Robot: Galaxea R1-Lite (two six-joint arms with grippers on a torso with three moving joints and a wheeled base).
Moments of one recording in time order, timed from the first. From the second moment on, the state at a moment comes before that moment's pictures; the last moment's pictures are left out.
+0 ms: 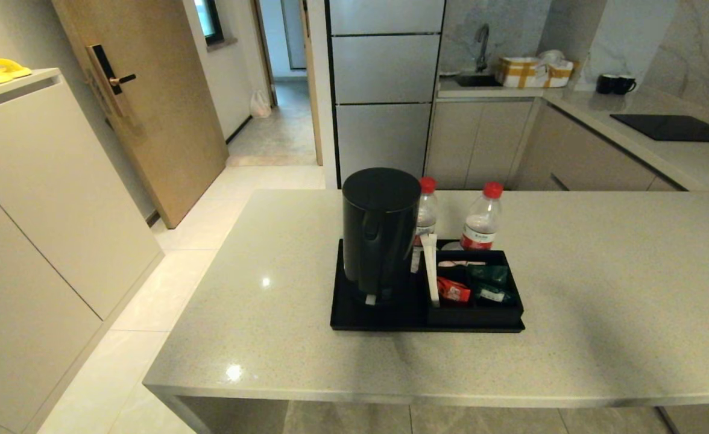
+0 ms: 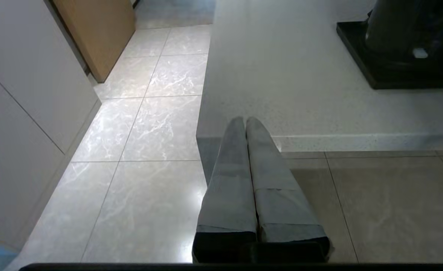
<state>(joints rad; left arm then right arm) 0.01 0.00 -0.01 0.00 -0.01 0.05 0.00 0.00 0.00 0.01 -0.01 -0.02</state>
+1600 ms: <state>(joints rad) 0.01 0.00 0.00 -0.01 -0.01 0.04 0.00 0.00 0.00 0.01 -0.01 0.00</state>
